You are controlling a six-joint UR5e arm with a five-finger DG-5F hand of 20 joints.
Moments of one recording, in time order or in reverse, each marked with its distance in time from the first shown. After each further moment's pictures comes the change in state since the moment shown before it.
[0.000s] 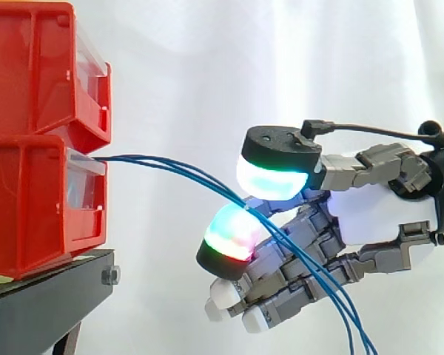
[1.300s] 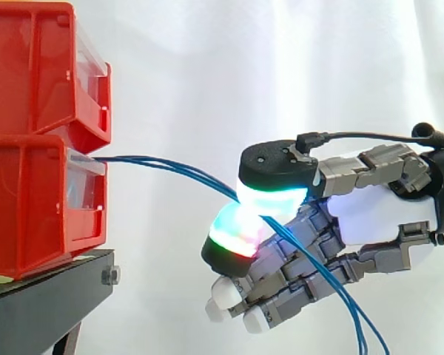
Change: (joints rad) arm 0.000 0.000 0.000 0.000 0.003 -0.004
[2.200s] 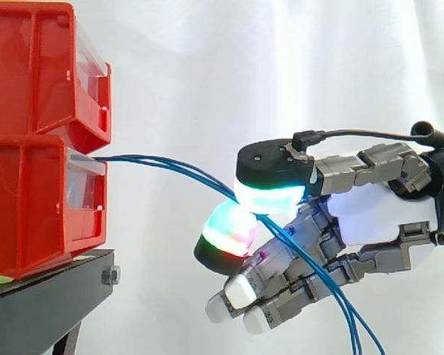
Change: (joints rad) arm 0.000 0.000 0.000 0.000 -0.003 0.000
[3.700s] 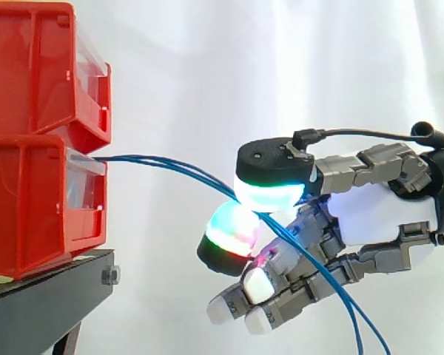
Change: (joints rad) arm 0.000 0.000 0.000 0.000 0.002 0.000
